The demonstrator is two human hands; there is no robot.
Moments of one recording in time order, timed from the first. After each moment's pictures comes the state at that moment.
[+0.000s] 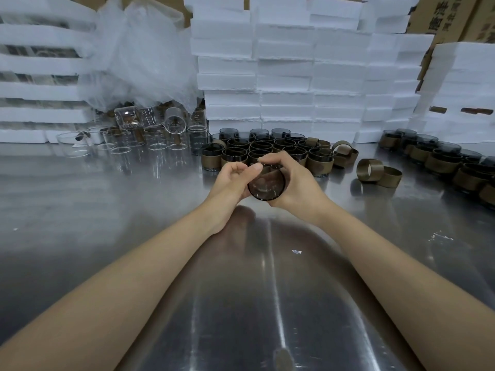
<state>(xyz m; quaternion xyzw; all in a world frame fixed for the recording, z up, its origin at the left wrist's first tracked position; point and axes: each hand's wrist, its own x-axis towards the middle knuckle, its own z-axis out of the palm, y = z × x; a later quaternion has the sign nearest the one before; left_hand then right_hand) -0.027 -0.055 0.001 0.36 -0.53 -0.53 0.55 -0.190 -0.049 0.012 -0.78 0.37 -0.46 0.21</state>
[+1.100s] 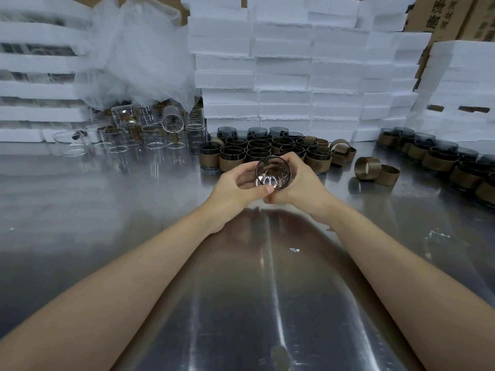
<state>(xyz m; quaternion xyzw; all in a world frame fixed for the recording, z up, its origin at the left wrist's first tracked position) -0.028 -0.051 -0.001 0.35 -0.64 -0.46 0.50 -0.197 -0.049 0.017 -0.69 0.45 -0.46 0.33</state>
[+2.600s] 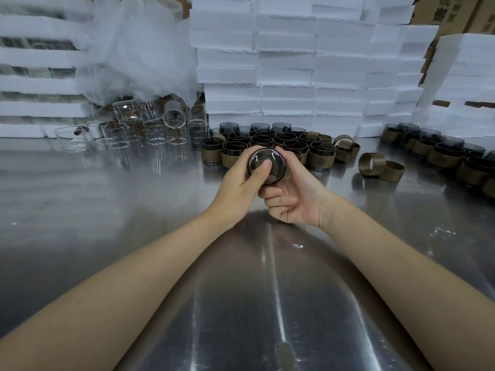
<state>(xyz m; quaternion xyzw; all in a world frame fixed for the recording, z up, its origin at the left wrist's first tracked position) -0.037 -0.040 0.002 0.29 -0.69 -0.36 0.56 -0.181 -0.040 0.023 -0.39 0.33 -0.32 0.80</state>
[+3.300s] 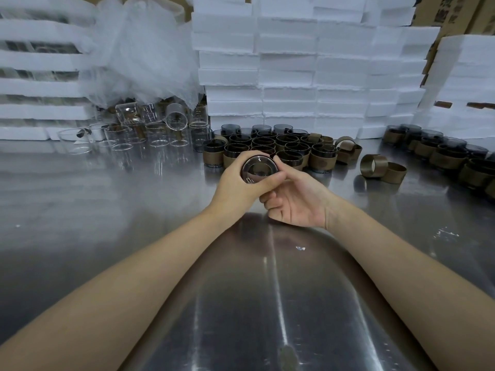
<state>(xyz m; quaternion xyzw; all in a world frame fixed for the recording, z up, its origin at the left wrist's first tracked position) -0.034 -0.045 0.002 0.33 -0.65 -0.35 0.58 -0.186 -0.047 0.017 -0.40 0.28 -0.30 0.82</state>
